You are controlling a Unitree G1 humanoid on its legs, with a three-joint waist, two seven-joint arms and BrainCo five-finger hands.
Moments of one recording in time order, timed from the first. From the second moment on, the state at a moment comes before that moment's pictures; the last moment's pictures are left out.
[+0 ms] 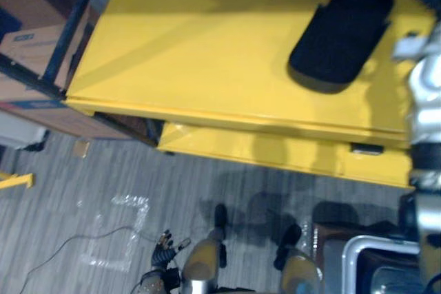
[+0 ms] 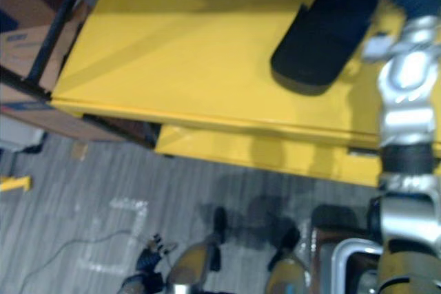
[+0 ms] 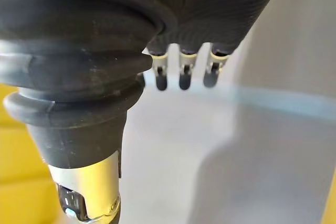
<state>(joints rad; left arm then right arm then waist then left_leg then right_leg) 0.20 0.13 -0.09 0.74 -0.33 -0.20 0.12 -0.68 -0.55 0.00 0.09 0.21 -0.23 -0.05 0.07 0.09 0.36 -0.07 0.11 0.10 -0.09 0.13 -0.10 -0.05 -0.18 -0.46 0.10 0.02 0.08</state>
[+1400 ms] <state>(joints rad) 0.22 0.11 -0.05 0.85 -0.27 -0.24 0.22 -0.70 0.13 0.43 0.66 0.25 -0.06 -0.48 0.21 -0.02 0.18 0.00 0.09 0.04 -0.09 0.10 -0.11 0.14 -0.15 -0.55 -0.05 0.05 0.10</state>
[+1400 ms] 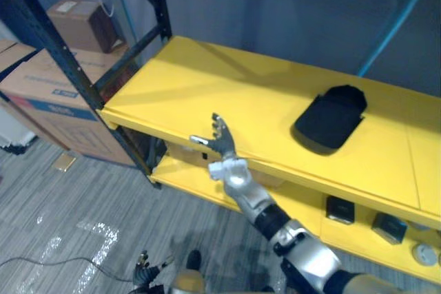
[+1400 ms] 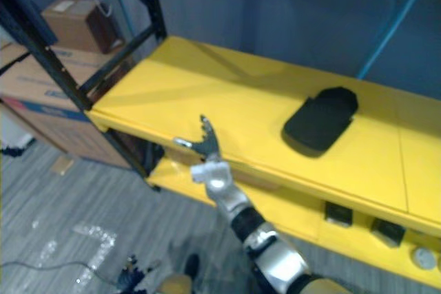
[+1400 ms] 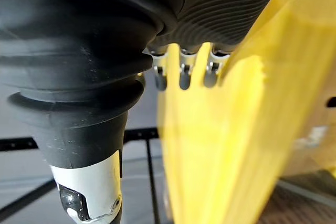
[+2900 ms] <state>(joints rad) 0.16 0.09 -0.05 0.88 -0.32 -0.21 0.21 -0.81 -0.03 0.06 0.79 0.44 0.03 -0.66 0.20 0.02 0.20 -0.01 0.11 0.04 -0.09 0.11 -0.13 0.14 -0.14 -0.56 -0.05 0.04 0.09</state>
